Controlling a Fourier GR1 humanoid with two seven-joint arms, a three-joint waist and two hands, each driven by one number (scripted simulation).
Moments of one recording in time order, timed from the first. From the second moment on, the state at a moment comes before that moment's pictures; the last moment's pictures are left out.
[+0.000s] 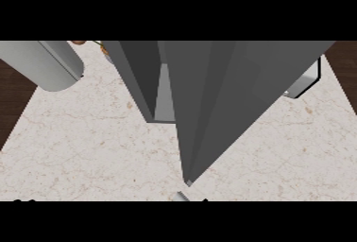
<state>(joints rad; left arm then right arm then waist) 0.56 0.44 -0.20 -2.05 0.66 -0.09 -0.50 -0.40 -0.11 0.79 -2.31 0.12 -0.37 0.64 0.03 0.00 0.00</state>
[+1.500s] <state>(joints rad) 0.72 0.49 0.11 -2.03 0.83 -0.38 -0.48 -0.93 0.00 0.31 -1.37 -0.20 -0.12 0.29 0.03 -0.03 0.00</state>
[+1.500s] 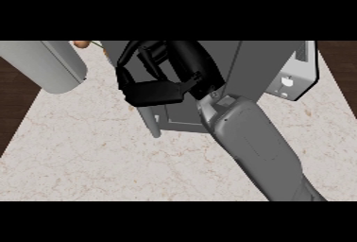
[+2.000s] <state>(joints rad) 0.68 0.49 0.10 -2.03 0.84 -0.38 -0.45 -0.96 0.00 0.31 -1.28 -0.20 -0.10 0.19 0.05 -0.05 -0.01</state>
